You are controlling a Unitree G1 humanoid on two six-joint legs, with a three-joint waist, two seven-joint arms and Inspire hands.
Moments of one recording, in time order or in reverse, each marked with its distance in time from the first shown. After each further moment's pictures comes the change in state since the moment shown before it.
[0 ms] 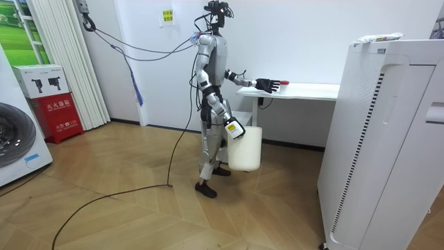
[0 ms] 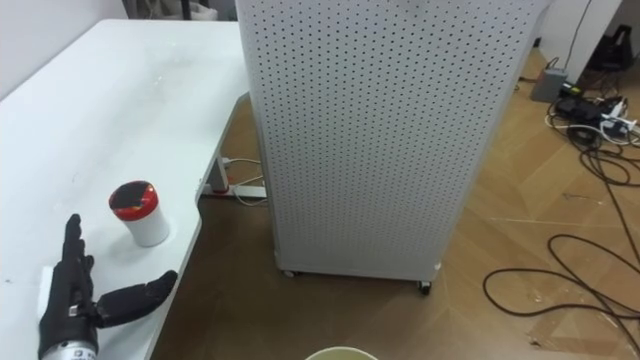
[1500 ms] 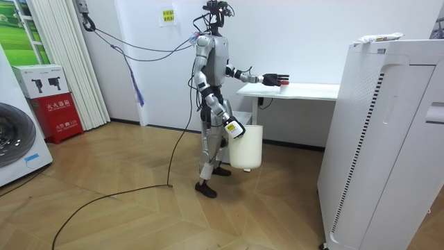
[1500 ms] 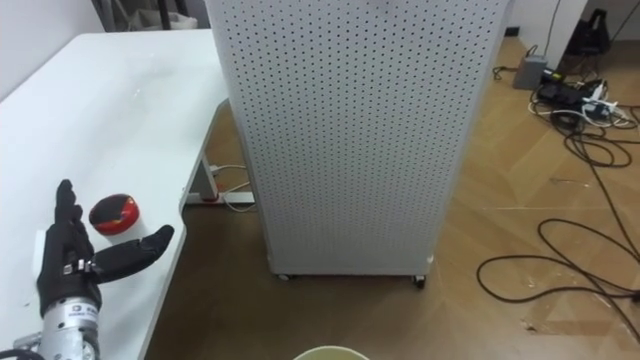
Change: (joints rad) left arm -0.123 0.005 0.019 0.017 -0.166 0.009 -0.029; right arm 0.006 -0.002 0.015 -0.047 0.004 0.000 0.013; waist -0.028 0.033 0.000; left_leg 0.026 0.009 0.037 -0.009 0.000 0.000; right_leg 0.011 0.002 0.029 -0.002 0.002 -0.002
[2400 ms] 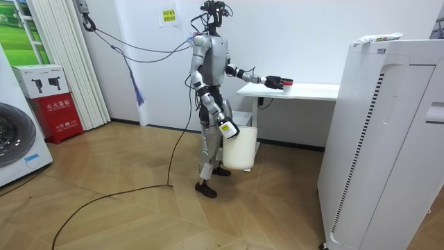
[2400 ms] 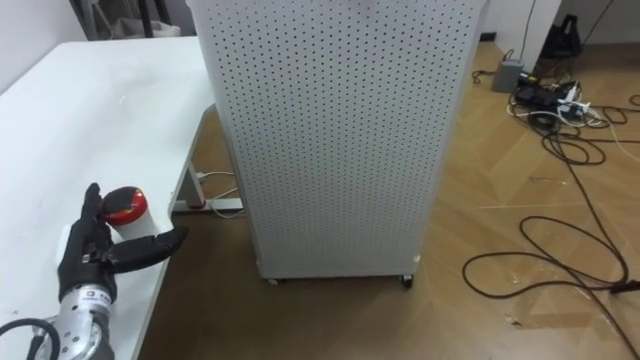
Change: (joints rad) left arm -0.112 0.005 0.001 0.126 -0.050 0.086 -0.098; right arm 0.016 0.000 0.010 0.000 -0.006 0.064 0.017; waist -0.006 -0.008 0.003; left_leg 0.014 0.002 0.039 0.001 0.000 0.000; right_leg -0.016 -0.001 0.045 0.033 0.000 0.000
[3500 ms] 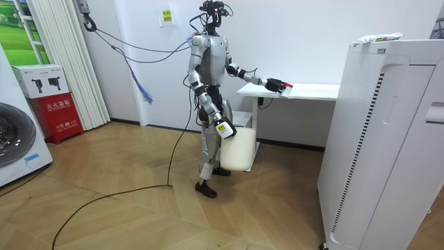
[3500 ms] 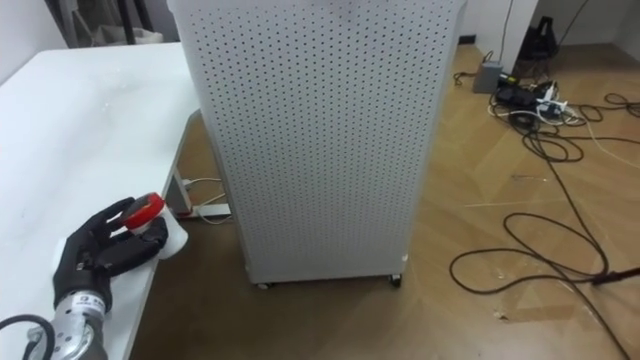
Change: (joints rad) left arm -0.026 0.024 -0.002 0.087 -0.088 0.025 -0.009; right arm 0.007 0.000 0.001 0.001 0.002 0.002 -0.001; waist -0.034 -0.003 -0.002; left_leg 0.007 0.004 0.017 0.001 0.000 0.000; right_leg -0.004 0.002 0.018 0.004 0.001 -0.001
